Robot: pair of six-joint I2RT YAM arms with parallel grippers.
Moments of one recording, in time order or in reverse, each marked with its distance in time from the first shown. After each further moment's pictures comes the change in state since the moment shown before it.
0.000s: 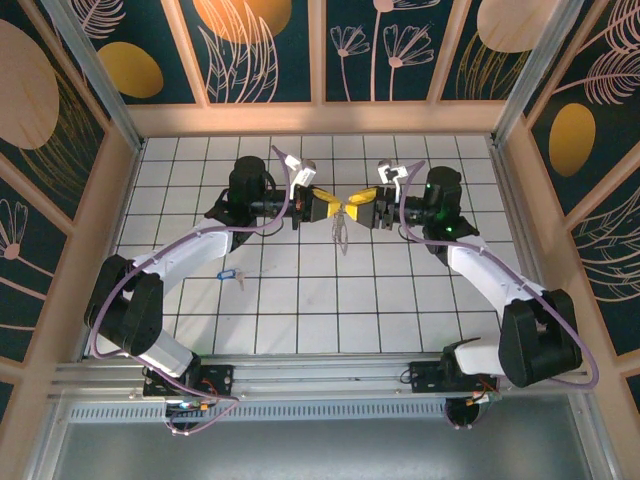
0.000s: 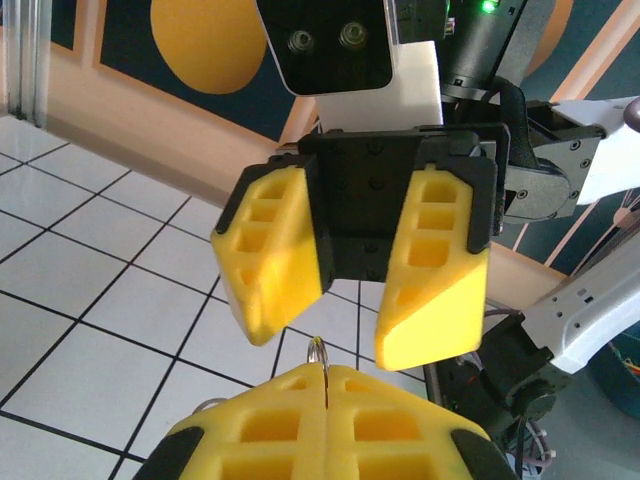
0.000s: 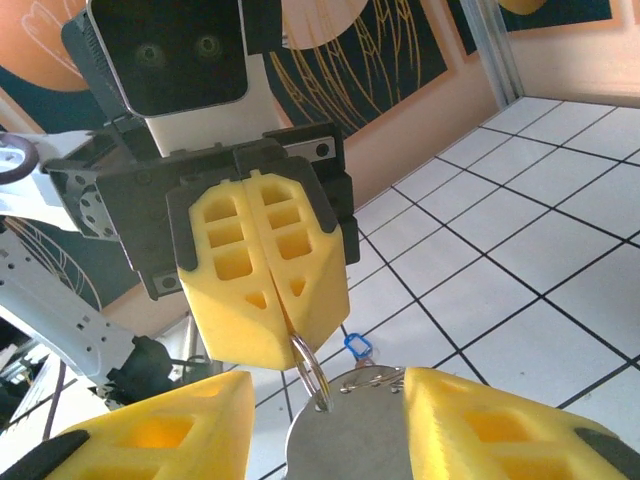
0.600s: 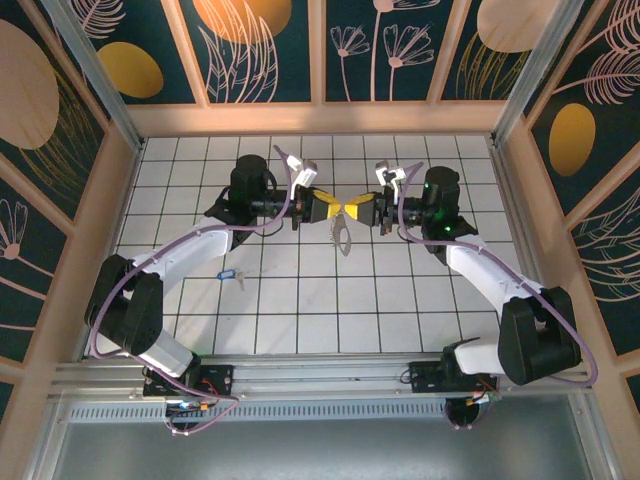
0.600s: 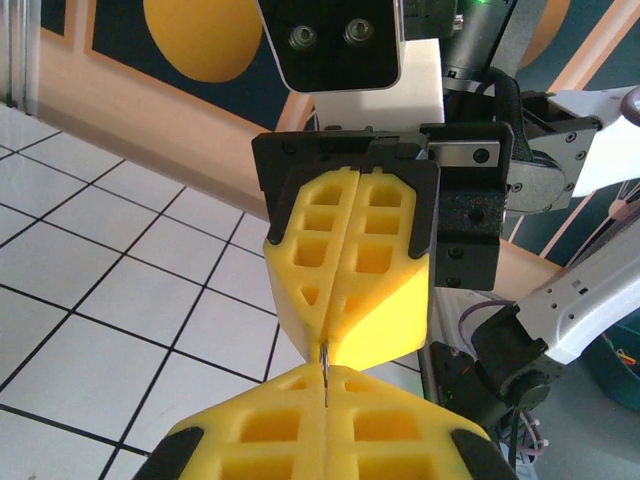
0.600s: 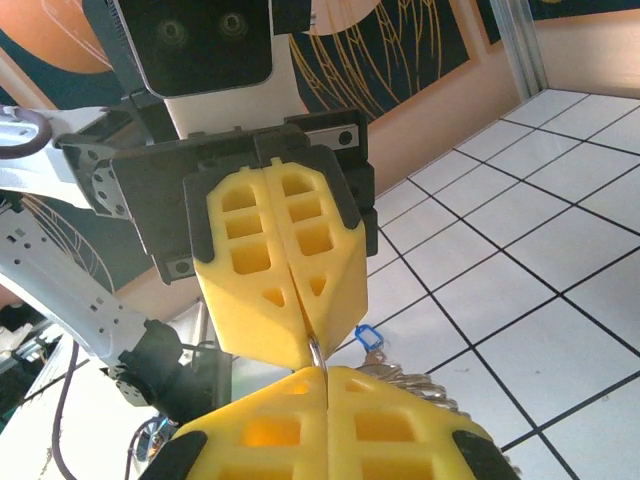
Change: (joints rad) left arm -0.003 0.004 0.018 -0.047 0.011 0.019; right arm 0.005 0.010 0.003 -0.004 -0.035 -0.029
